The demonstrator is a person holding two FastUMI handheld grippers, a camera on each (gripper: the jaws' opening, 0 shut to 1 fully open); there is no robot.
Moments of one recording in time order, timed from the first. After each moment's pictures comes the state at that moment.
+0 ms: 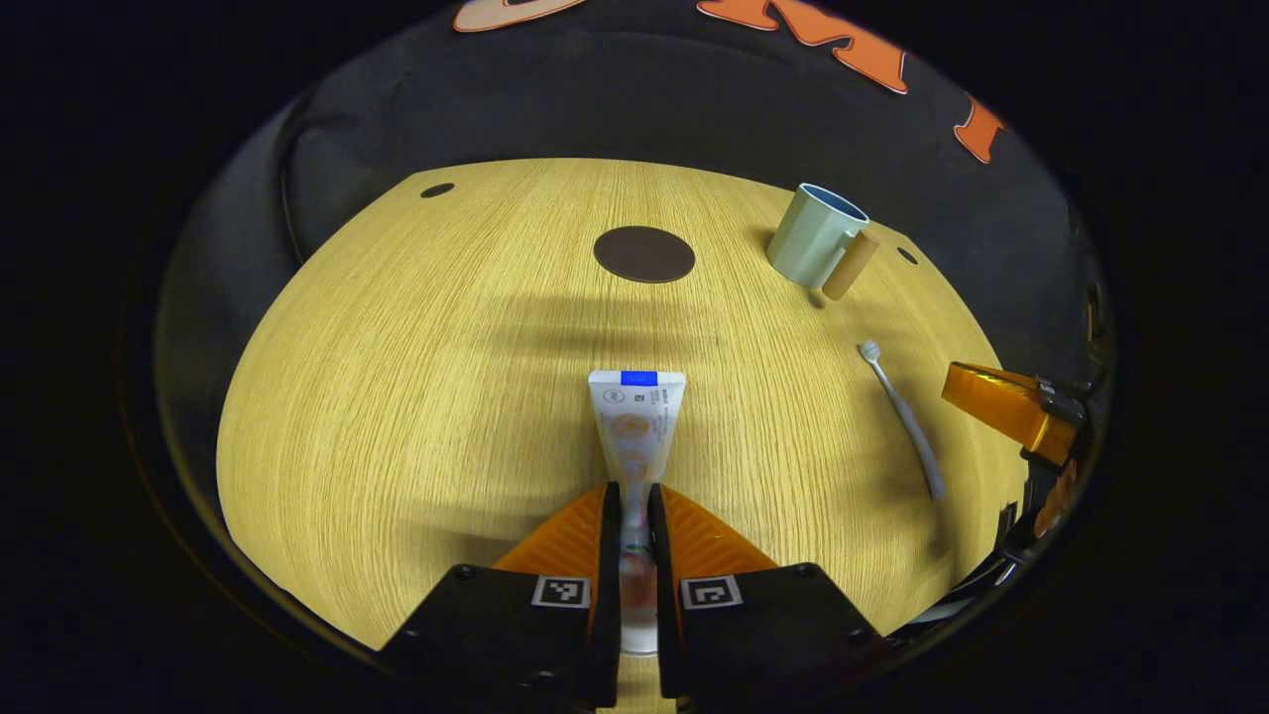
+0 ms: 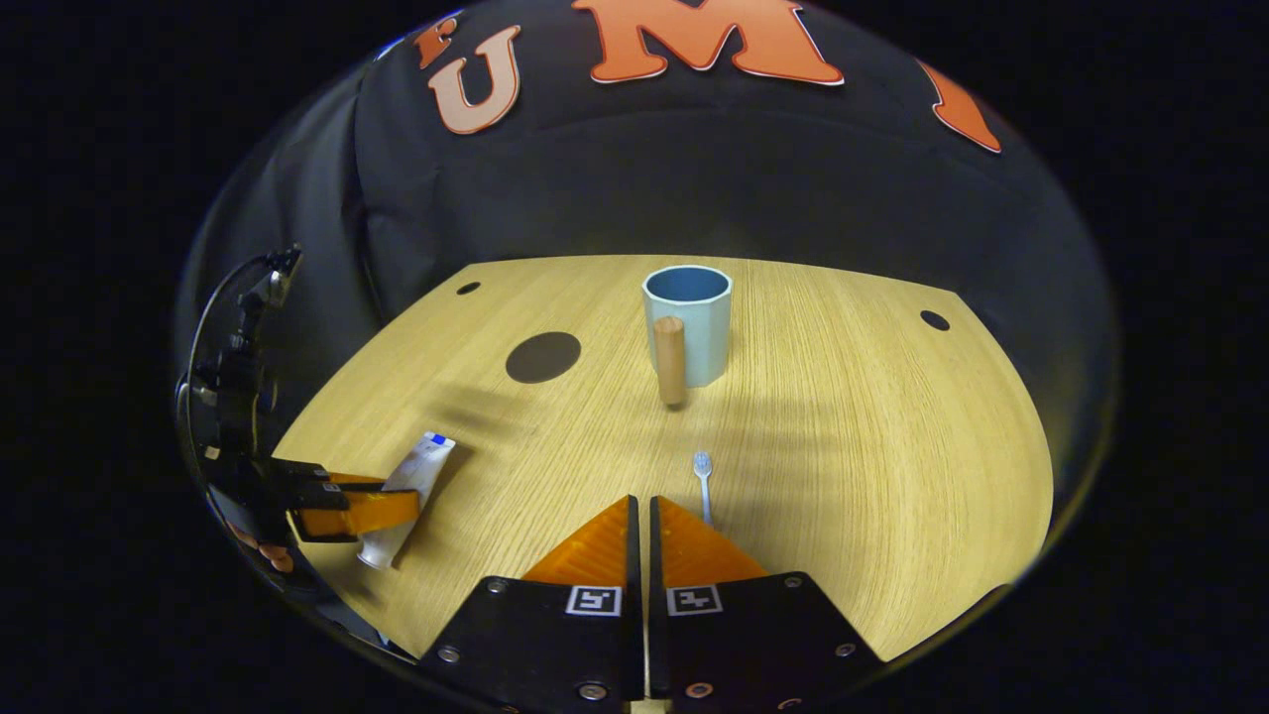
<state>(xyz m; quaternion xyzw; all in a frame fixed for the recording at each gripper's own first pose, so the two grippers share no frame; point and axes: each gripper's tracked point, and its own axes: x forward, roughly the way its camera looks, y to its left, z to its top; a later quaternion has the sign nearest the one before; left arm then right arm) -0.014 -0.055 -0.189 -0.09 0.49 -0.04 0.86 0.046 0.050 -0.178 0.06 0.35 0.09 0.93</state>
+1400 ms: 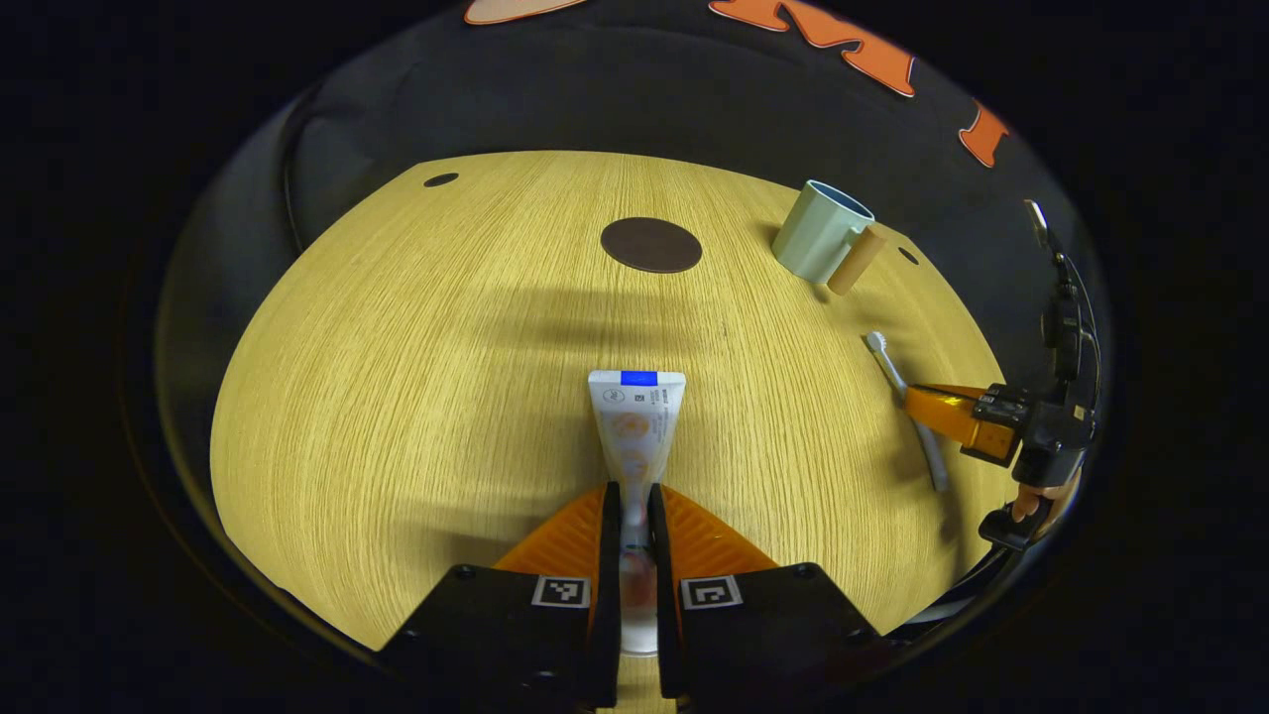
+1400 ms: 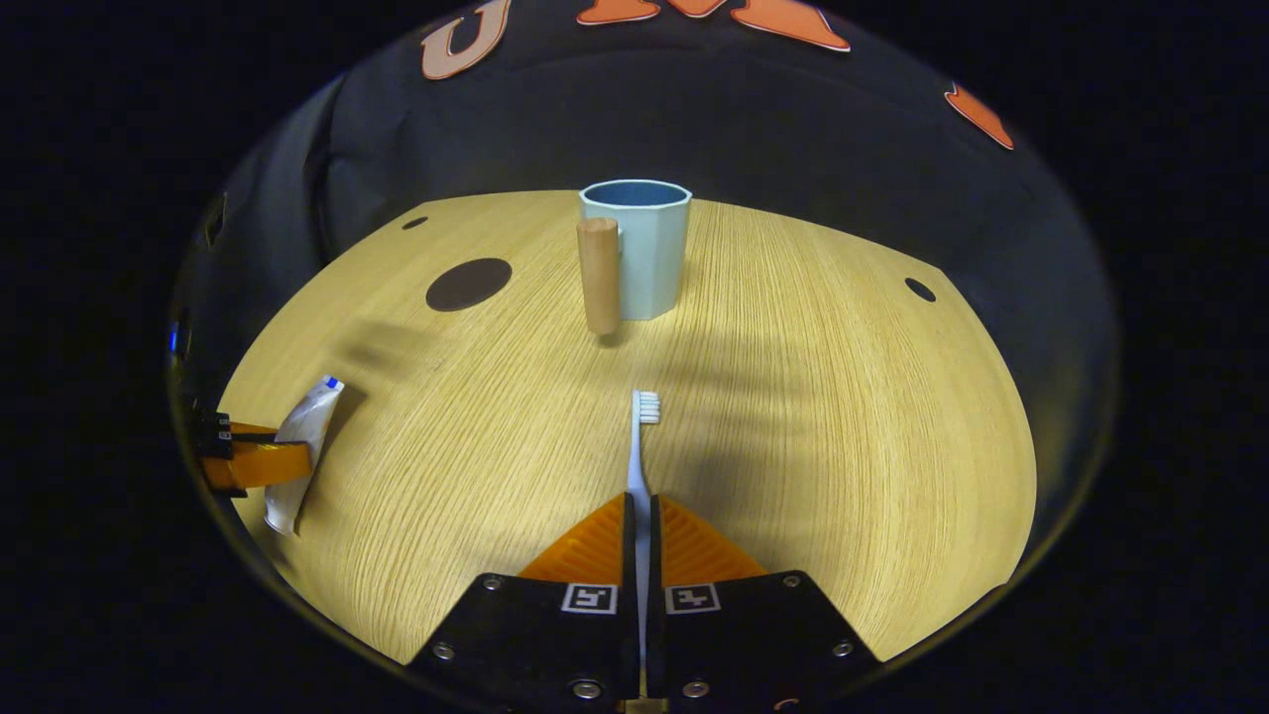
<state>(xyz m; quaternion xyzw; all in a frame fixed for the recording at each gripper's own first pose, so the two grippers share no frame) -0.009 -0.056 -0.190 -0.10 0.49 -0.06 0.86 0.056 0.020 -0.226 0.02 0.40 0.06 0.92</state>
